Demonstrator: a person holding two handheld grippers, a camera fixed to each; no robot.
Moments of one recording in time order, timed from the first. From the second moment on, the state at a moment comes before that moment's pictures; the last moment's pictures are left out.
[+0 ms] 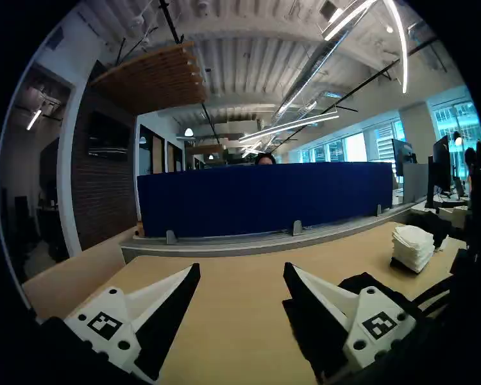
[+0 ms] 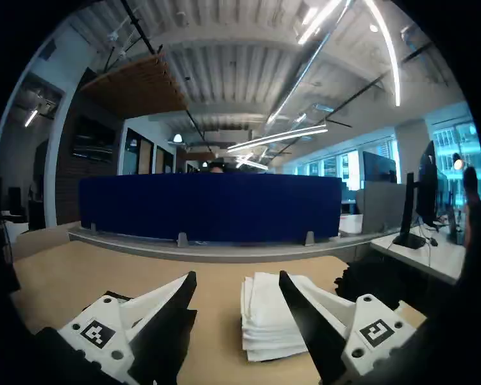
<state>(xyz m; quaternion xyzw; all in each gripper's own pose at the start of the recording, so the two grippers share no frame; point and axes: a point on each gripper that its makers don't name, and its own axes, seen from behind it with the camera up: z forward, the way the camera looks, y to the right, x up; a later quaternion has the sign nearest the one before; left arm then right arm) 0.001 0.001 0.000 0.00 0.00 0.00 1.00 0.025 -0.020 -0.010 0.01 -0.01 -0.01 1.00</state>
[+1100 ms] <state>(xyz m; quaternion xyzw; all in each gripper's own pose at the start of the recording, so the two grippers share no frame) -0.061 0.076 -0.030 -0.17 -0.22 0.06 0.96 -0.035 -0.084 -0.065 0.25 -0.28 -0.10 0.92</state>
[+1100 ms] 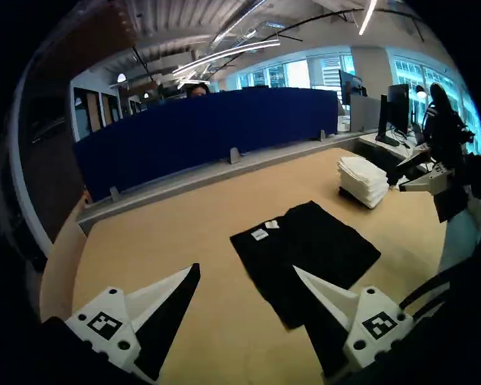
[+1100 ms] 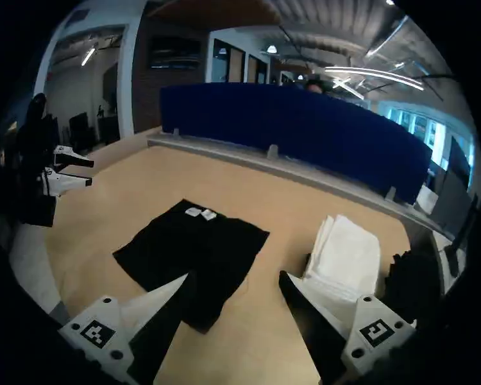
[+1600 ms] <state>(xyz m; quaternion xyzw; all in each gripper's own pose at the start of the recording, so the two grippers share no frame) -0.100 0.094 -0.062 -0.22 -0.28 0.07 0.93 -0.070 -0.101 -0.090 0.29 -0.32 -0.14 0.89</state>
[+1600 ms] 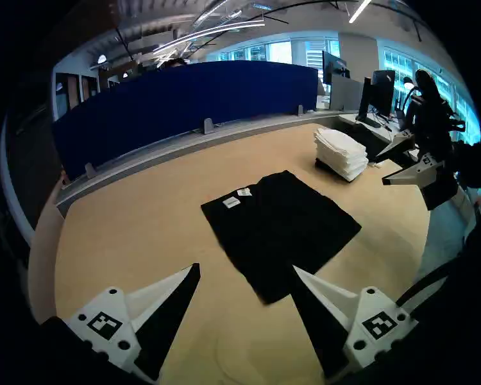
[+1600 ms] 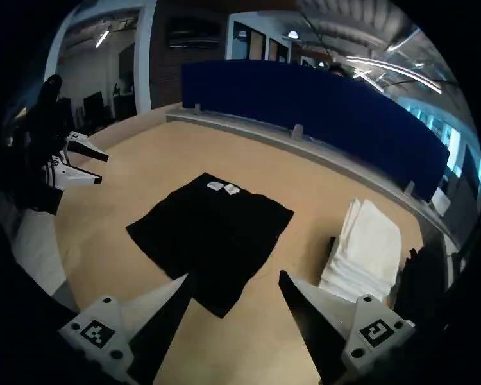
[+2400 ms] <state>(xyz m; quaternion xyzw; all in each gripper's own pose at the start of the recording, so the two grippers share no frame) -0.170 0.120 -0.069 -0.27 -0.32 0.08 0.90 -0.144 -0.110 -0.104 0.31 -0.36 -0.15 0.87</state>
